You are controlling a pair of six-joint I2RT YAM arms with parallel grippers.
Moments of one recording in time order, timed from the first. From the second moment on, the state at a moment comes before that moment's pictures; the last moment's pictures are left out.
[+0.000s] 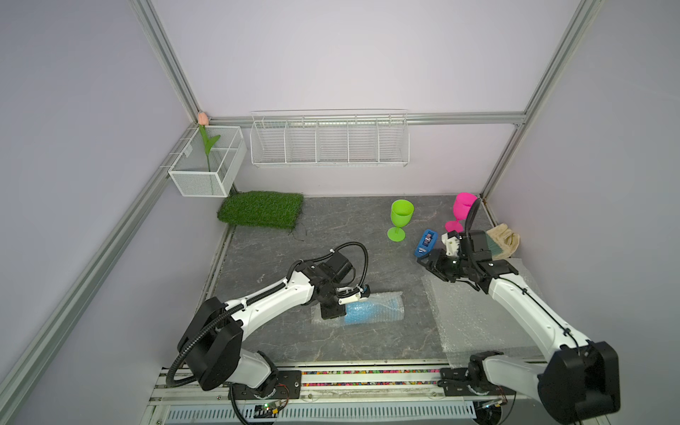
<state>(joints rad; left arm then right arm) -0.81 1.45 0.97 -0.85 0.17 0.66 0.14 1.23 0.85 -0.49 -0.46 0.68</state>
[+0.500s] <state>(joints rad) -0.81 1.47 0.98 -0.86 0.18 0.66 0.05 1.66 0.77 0.03 -0.50 0.68</state>
